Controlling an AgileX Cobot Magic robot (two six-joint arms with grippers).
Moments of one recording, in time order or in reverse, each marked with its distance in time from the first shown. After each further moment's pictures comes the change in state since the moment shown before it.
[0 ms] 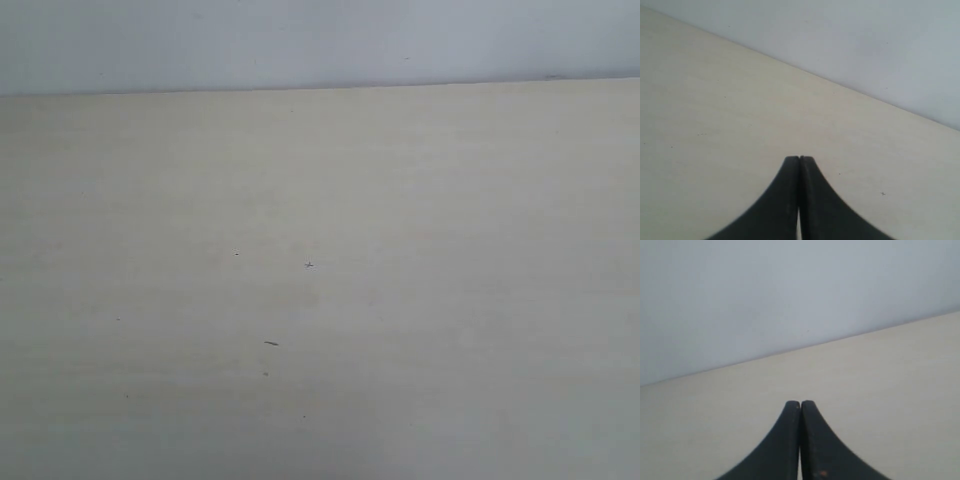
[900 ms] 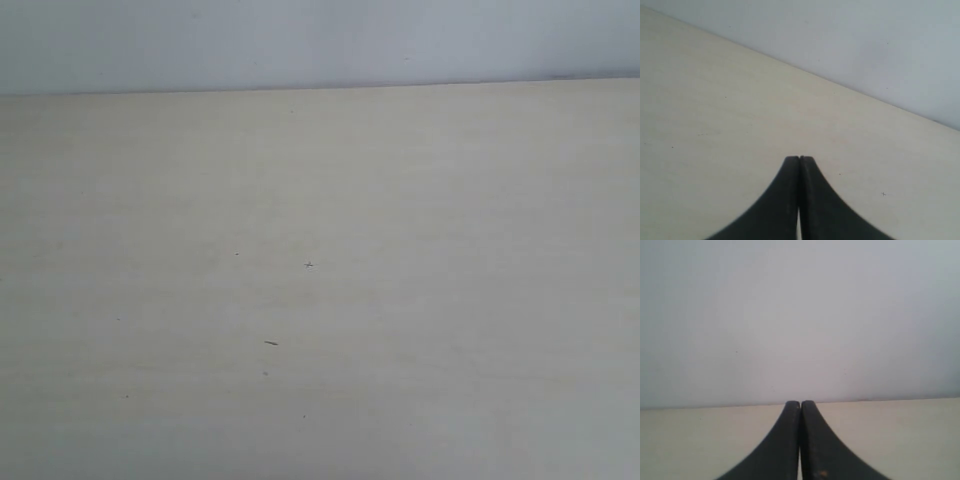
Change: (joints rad) left arm 0.000 0.000 0.000 0.000 0.000 0.000; right arm -0.031 -0.385 0.182 -0.418 -0.096 0.174
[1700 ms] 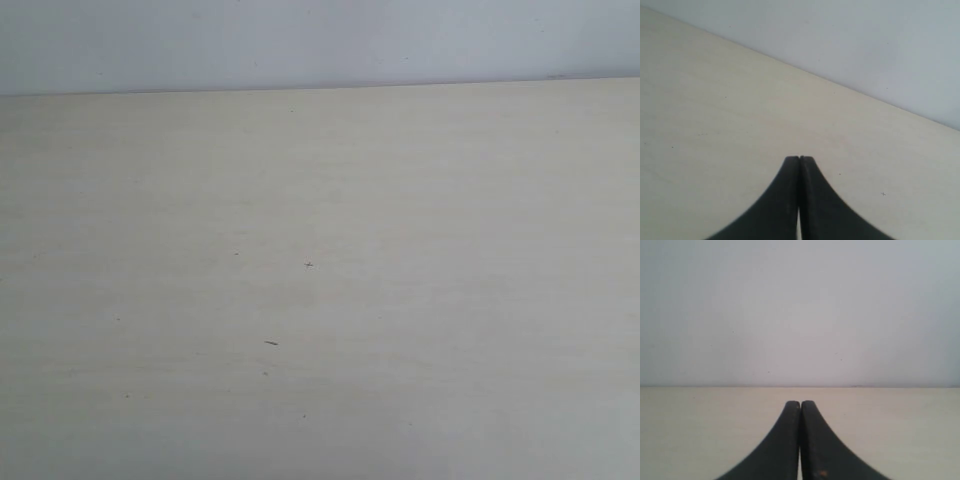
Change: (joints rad) left arm 0.000 0.000 0.000 0.000 0.000 0.000; right arm 0.000 0.000 0.000 -0.489 0.058 0.432
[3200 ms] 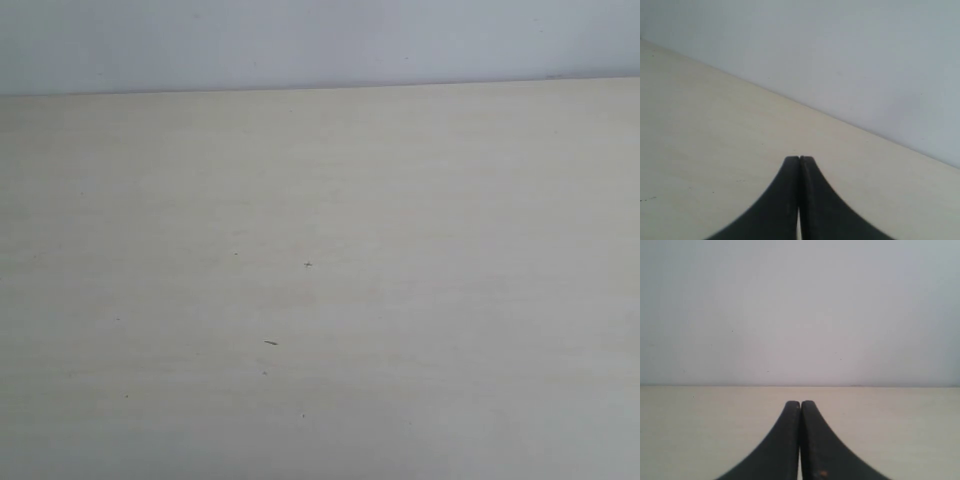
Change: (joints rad) left arm 0.198 0.000 0.000 0.019 -0.103 0.028; right arm 0.000 0.000 0.000 -0.004 0.002 0.000
